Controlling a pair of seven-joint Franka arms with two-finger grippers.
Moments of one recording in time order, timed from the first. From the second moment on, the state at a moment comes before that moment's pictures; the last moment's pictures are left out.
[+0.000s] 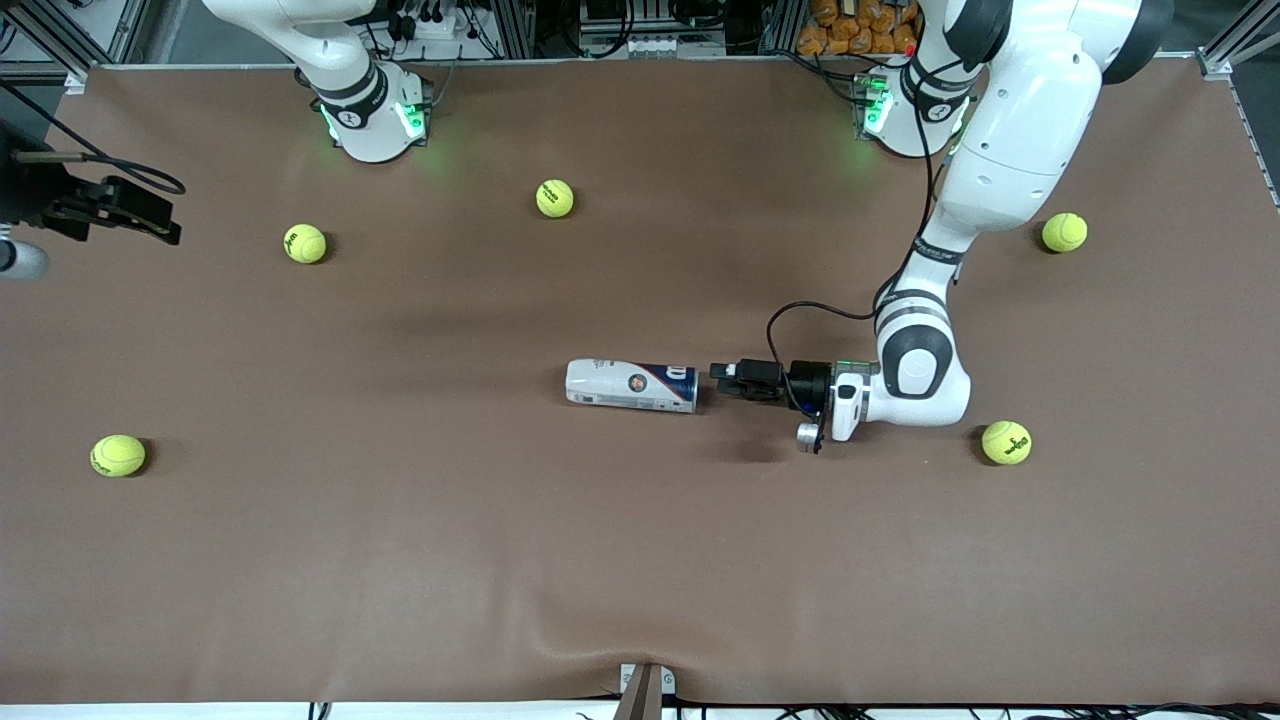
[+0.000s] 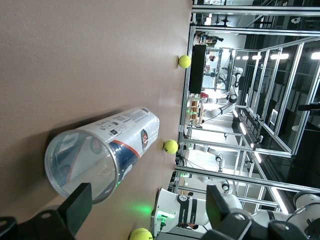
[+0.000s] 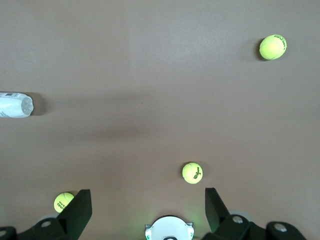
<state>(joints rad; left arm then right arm) -0.27 0.79 -0.04 -1.75 -1.56 1.83 0.86 0.06 0.07 -0.02 -1.39 0.00 1.30 0.08</state>
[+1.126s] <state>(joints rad) -0.33 0.85 -0.04 -1.69 -1.58 1.88 0.86 0.02 0.08 -0.03 -1.39 0.00 1.31 0.08</state>
